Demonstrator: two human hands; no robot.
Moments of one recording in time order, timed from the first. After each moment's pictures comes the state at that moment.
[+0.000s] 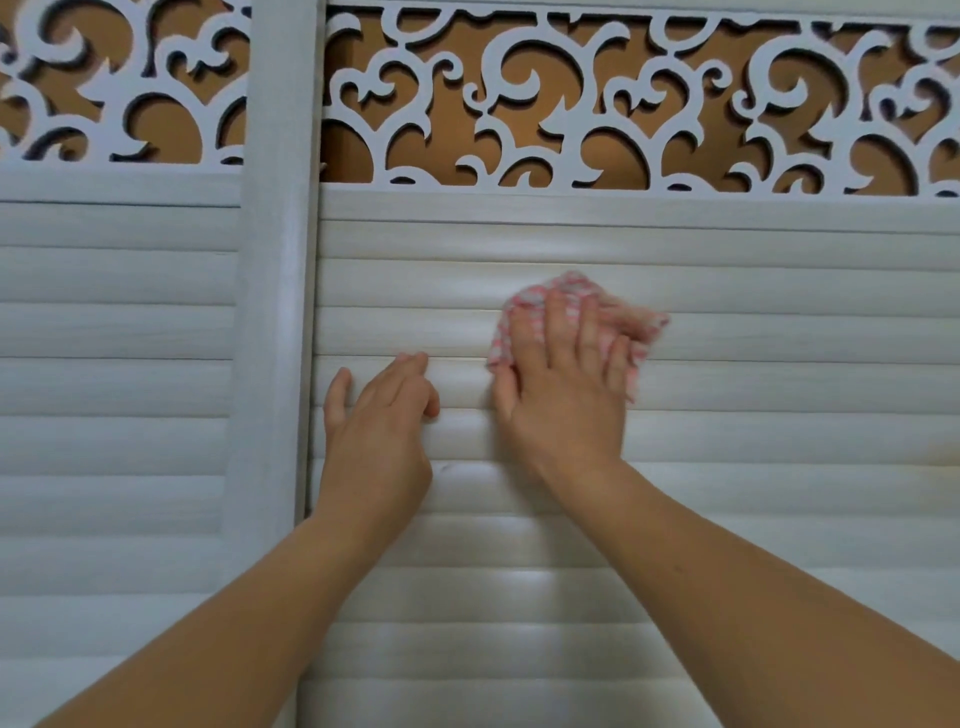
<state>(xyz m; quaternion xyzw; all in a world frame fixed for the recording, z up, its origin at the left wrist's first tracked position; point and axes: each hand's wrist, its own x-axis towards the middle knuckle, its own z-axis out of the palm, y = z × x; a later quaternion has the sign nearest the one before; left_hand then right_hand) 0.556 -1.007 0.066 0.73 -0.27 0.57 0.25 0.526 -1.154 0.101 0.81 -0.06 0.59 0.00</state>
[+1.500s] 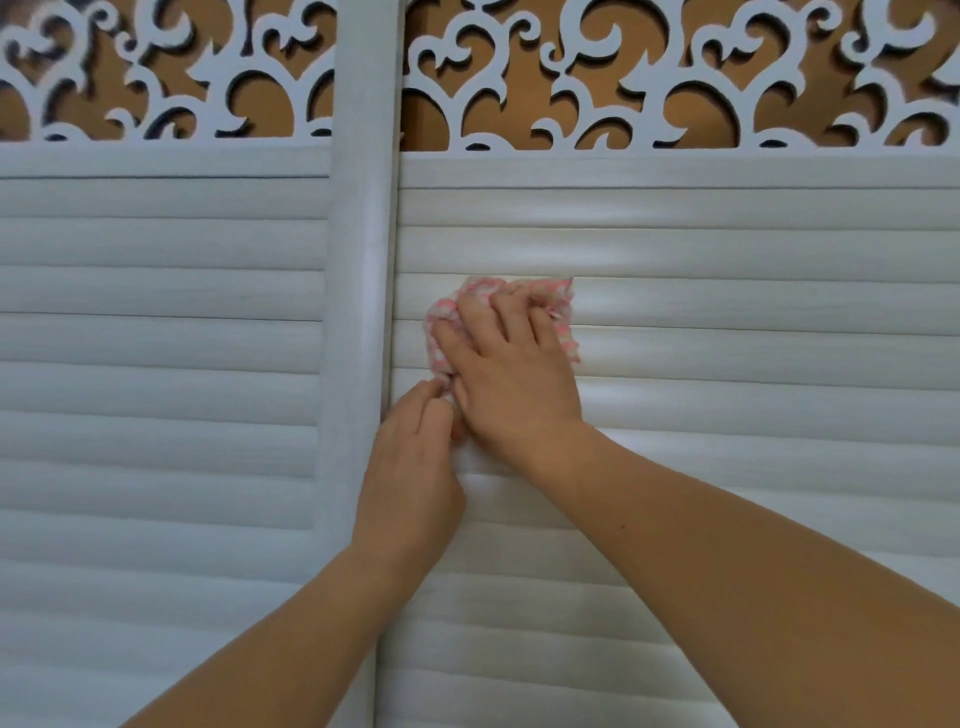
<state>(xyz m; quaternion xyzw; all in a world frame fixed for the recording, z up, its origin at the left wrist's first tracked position) 0.548 -0.980 0.022 0.73 -0.28 0.55 0.30 0.555 -1.085 0.095 0.77 0.11 0.61 0.16</state>
